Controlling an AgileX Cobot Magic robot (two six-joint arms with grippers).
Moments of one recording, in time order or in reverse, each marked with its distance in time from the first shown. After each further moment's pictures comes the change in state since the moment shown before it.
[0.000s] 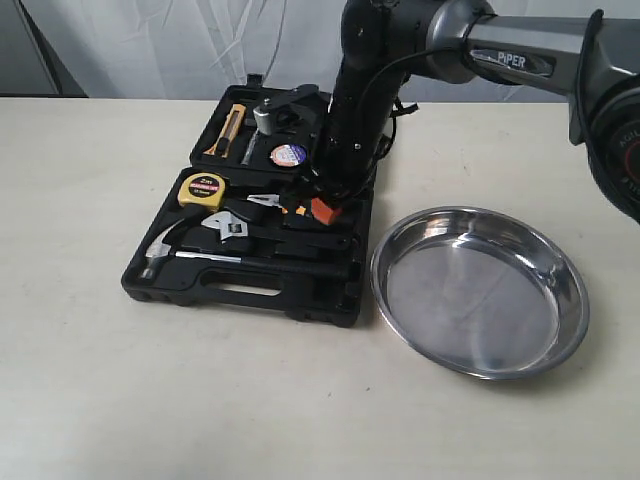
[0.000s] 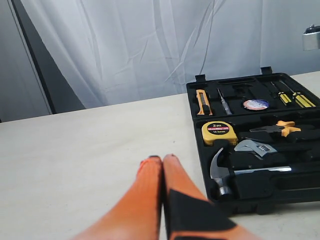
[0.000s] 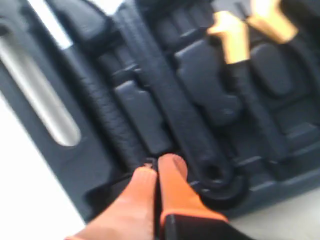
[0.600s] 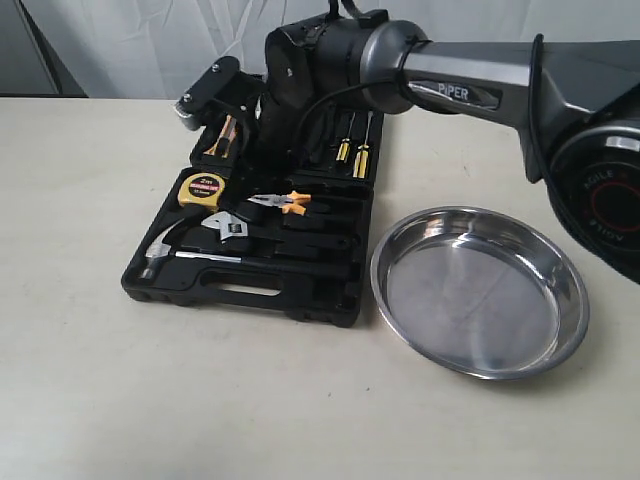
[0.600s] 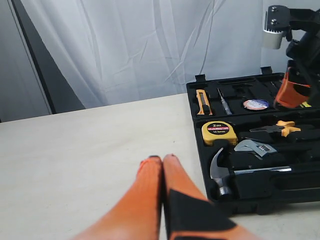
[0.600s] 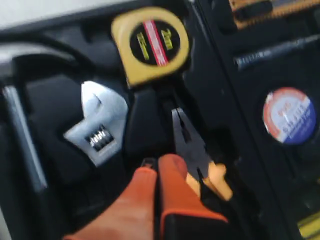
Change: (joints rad) left arm 0.000 0.000 0.000 0.000 0.000 0.000; right arm 0.151 0.000 0.000 -0.241 -0.406 0.051
